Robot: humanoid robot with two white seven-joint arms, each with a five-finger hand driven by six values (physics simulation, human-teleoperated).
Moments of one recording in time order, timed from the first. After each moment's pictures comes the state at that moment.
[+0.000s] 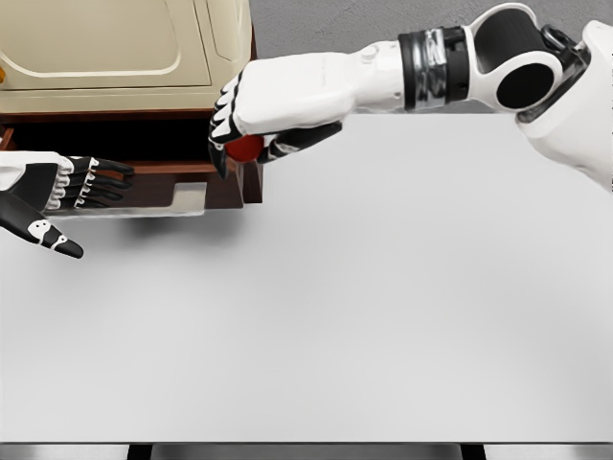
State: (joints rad) left arm -1.11 1.35 -1.19 -1.76 1.10 0.37 -0.61; right arm -1.27 -0.50 1.03 -1.52 -0.03 -0.59 0.61
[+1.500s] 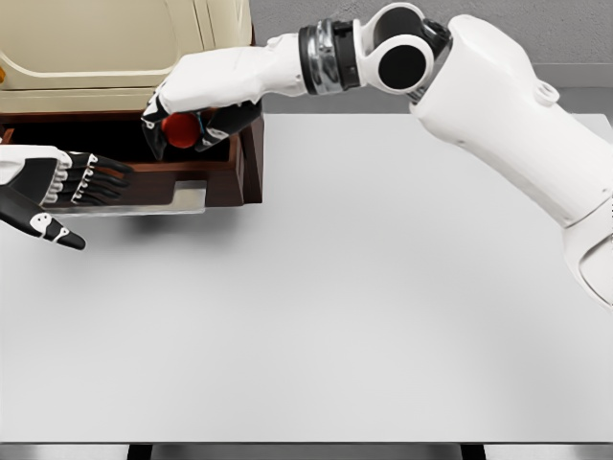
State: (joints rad) left arm -1.12 1.34 -1.17 -1.76 1.05 0.38 -0.61; right arm -1.33 -0.21 1.09 -1.14 0.00 -0.58 0.61
